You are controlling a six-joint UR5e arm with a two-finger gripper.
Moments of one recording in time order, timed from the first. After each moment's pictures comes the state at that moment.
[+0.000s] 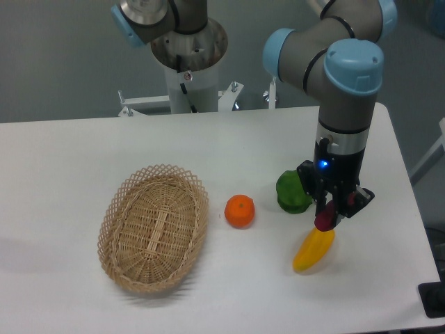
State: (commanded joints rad) arm 2.61 -1.93 -1.44 -1.00 1.40 1.38
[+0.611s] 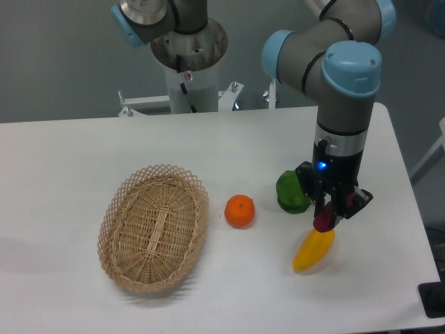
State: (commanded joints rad) arm 2.61 -1.93 -1.45 -1.00 1.41 1.35
